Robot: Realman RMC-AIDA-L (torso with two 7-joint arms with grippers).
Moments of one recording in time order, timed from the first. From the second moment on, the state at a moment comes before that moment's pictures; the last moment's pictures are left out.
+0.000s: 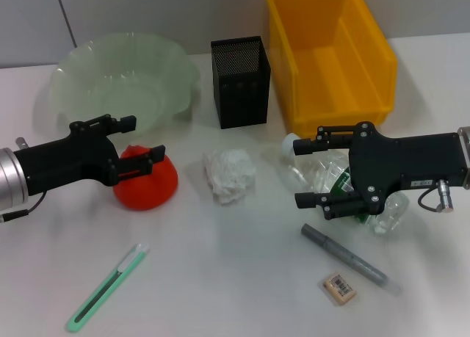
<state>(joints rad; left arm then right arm) -0.47 -2.06 0.97 0.65 1.70 1.32 -1.24 0.62 2.00 -0.56 -0.54 -2.10 -1.79 0.96</state>
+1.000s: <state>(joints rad) -0.46 -2.06 1.00 0.64 1.83 1.12 -1.37 0.61 2.01 -0.56 -0.57 -2.10 -1.79 0.99</state>
